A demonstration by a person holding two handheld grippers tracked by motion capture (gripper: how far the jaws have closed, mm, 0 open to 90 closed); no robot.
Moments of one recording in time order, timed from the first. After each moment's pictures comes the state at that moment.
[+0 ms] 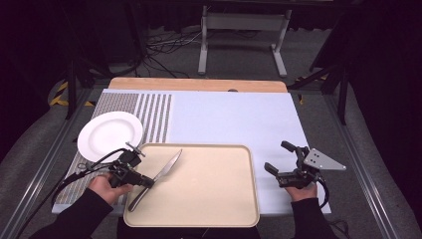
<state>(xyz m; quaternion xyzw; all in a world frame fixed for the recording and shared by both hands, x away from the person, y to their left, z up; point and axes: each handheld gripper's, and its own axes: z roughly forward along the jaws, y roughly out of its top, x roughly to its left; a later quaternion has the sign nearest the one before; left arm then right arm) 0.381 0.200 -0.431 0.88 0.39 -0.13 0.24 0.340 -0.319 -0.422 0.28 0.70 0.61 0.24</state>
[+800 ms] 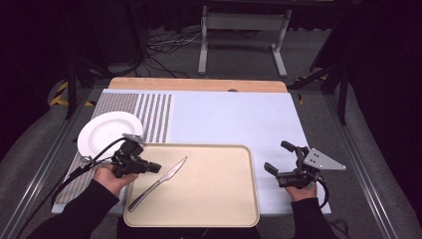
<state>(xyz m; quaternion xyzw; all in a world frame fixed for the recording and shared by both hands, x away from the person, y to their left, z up) 0.388 0.181 -0.399 0.88 0.35 -0.07 0.33 0.341 -0.318 -0.422 0.28 0.70 0.62 0.25</state>
